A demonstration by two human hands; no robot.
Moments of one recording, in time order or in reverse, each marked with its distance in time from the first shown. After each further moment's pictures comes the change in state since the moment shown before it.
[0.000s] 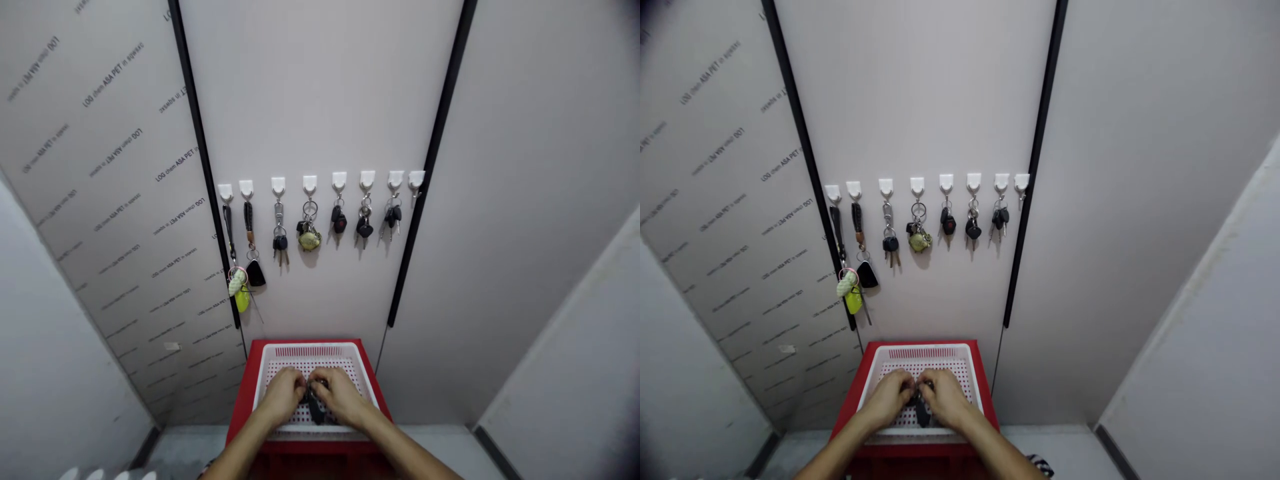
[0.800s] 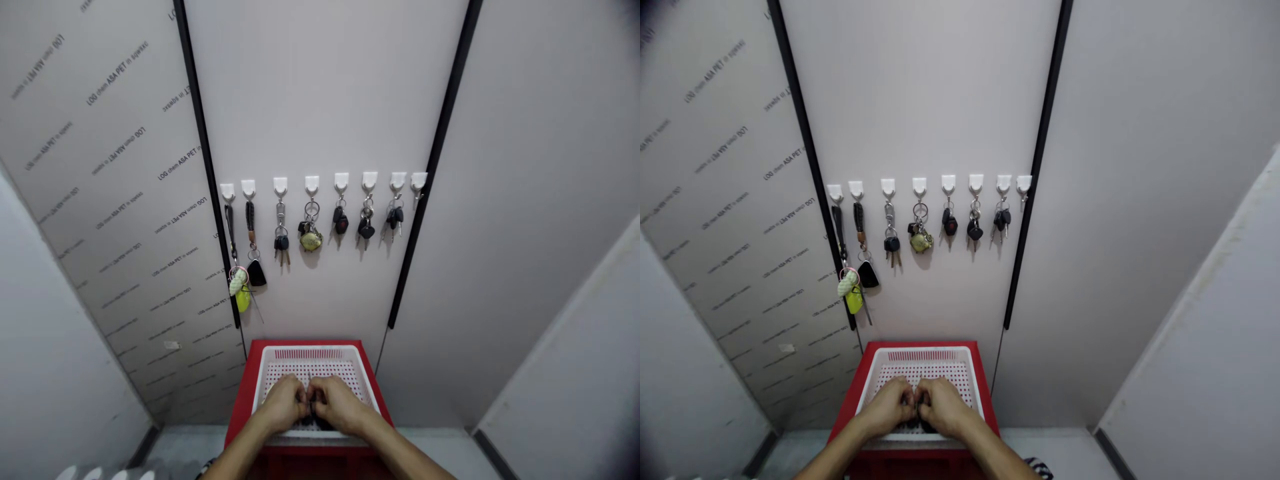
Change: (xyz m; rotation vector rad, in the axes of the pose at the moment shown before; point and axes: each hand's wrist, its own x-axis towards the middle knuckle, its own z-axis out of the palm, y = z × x) left_hand -0.005 0.001 0.004 0.004 -0.102 -0.010; right_hand -0.004 0.007 0.008 -0.085 -0.129 0.004
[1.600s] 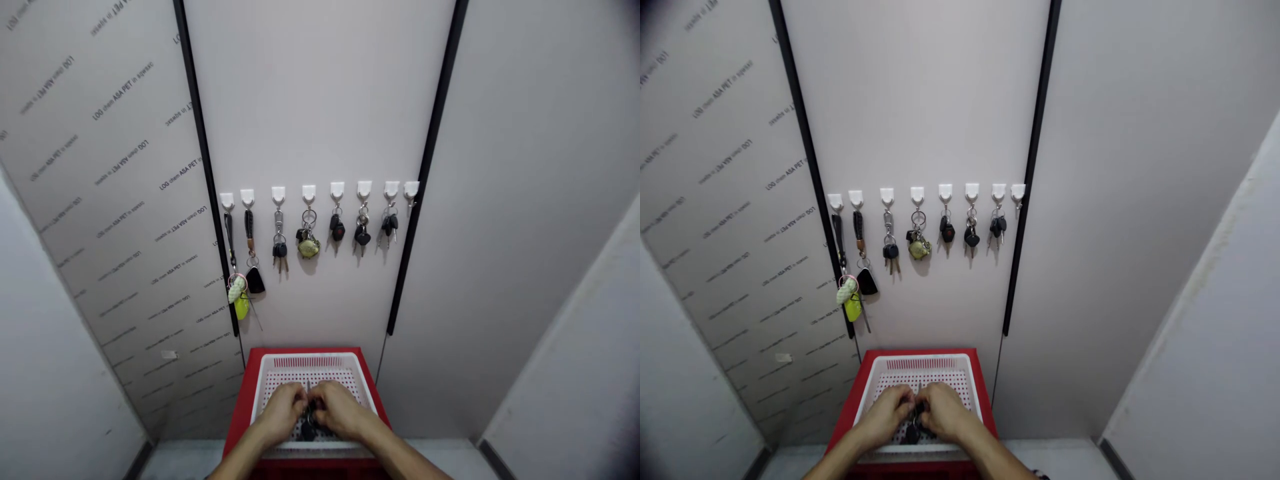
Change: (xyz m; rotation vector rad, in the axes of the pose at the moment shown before) left_hand -0.002 0.002 -0.002 -0.150 0.074 0.084; right_hand 0.001 -0.006 -0.010 -0.181 -0.026 -0.028
